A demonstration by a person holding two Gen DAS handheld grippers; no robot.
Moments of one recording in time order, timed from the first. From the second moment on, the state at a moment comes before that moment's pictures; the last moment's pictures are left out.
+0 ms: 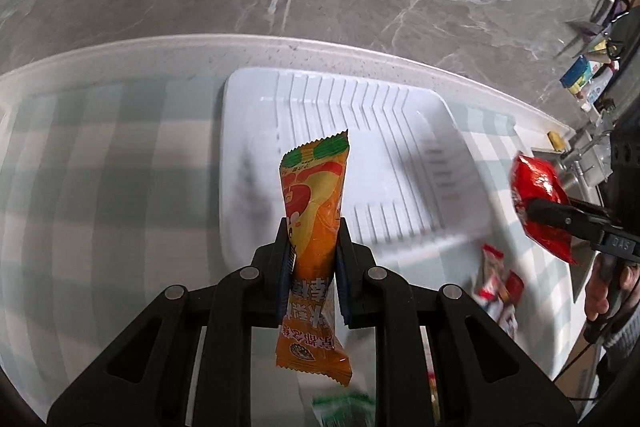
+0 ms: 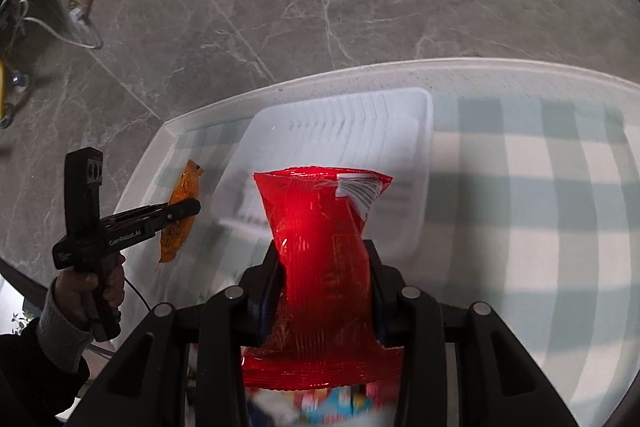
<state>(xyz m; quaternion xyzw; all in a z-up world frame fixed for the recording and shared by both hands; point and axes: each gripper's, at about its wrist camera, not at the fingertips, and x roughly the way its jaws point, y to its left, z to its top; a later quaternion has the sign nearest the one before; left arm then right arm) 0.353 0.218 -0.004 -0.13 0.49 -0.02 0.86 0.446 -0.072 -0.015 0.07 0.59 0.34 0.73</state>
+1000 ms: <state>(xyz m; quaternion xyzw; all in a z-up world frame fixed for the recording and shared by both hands) 0.440 0.220 -0.025 -0.08 0.48 0.01 0.88 0.469 -0.048 -0.012 0.01 0.56 0.31 0.77</state>
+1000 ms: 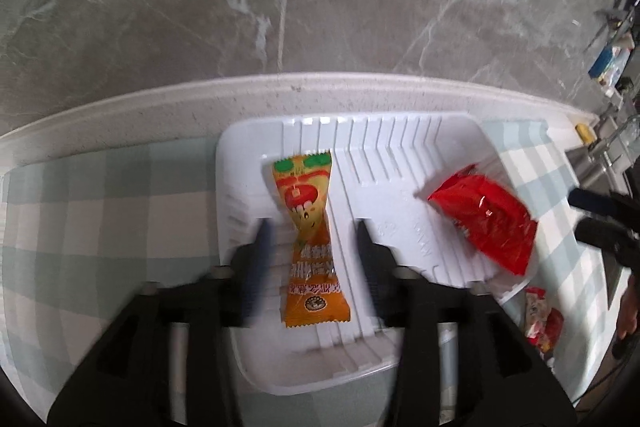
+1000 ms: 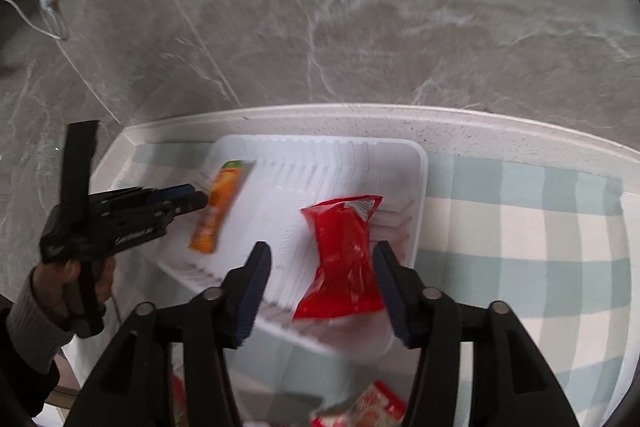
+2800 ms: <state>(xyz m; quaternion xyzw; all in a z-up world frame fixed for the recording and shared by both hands) 0.204 0.116 -0.072 0.01 0.57 -0.02 0.82 0.201 -0.064 -0.027 -0.25 0.57 0.38 0.68</state>
